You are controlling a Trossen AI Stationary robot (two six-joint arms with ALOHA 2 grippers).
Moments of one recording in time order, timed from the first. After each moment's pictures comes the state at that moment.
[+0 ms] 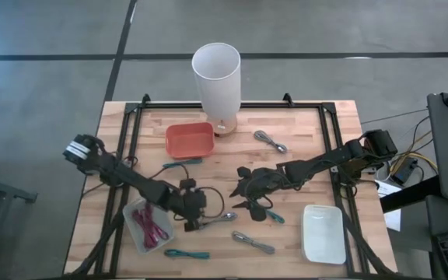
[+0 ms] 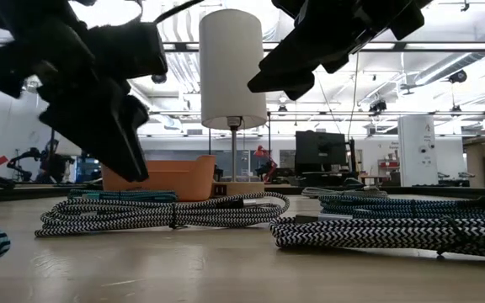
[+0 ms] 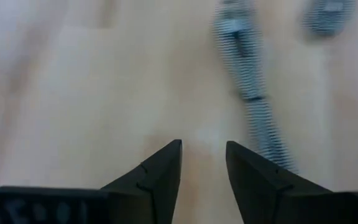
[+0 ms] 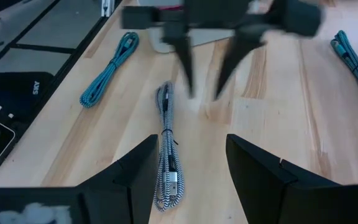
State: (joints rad) left arm -0.44 1.59 0.84 -0.22 -0.27 -0.51; right arm 0.21 1.64 0.95 0.12 -0.10 0.09
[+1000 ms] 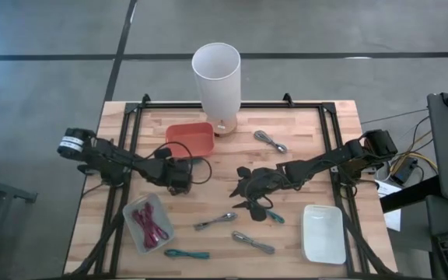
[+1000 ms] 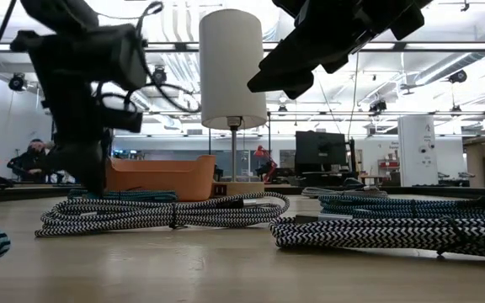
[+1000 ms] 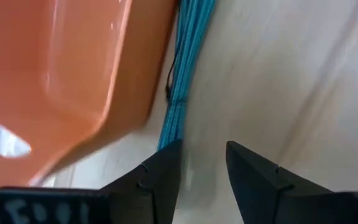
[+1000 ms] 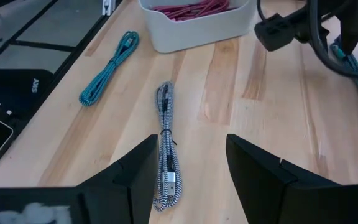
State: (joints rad) left arm -0.16 1.48 0.72 -0.73 -0.51 -0.50; right arm 0.21 1.64 0.95 0.12 -0.10 0.07
